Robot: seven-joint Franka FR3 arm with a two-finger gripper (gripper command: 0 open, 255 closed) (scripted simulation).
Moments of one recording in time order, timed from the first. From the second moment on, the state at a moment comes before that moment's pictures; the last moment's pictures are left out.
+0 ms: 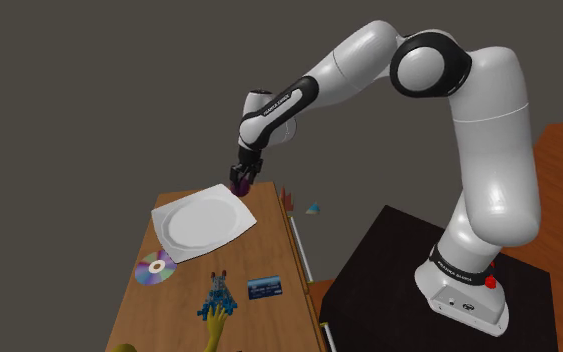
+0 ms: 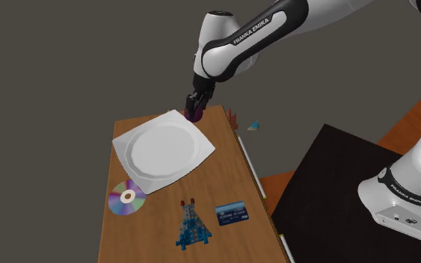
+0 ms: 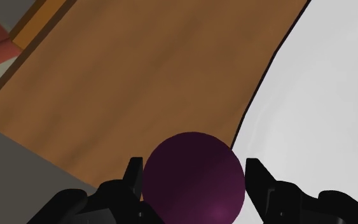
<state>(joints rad) 0.09 0.48 0.06 -1.86 0.24 2.49 -0.08</state>
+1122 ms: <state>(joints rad) 0.11 0.36 0.06 -1.81 0.21 2.33 -0.01</state>
